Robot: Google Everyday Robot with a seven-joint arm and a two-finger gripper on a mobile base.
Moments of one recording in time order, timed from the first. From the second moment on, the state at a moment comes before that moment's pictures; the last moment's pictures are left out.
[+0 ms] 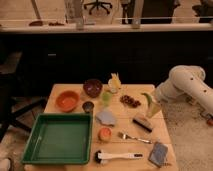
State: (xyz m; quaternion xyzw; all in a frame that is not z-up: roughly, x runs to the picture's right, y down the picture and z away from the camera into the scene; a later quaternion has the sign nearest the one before) arm 0.244 0.086 0.738 -0.28 -0.09 0.23 0.93
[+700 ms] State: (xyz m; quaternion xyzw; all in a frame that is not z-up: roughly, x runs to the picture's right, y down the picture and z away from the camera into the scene) arm 0.220 0.076 0.789 -0.29 -0.16 0.44 0.84
